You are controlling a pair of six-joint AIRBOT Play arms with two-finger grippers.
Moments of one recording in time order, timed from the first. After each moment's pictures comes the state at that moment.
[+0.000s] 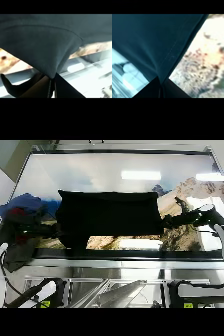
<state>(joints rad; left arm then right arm) 0.37 -1.13 0.76 -2.23 1.37 2.01 -0.29 -1.51 1.00 -0.73 1.34 0.94</state>
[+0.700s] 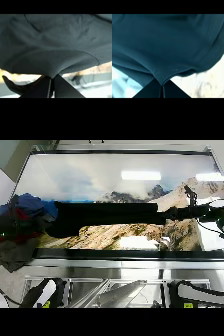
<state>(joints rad) 0.49 -0.96 0.86 -2.25 1.35 1.98 -0.28 -1.42 1.03 -0.64 1.28 0.92</state>
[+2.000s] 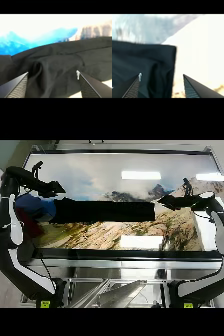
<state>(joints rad) 0.25 -1.88 1.91 -2.11 1.45 1.85 -0.28 -1.77 1.33 -0.63 1.06 0.97</state>
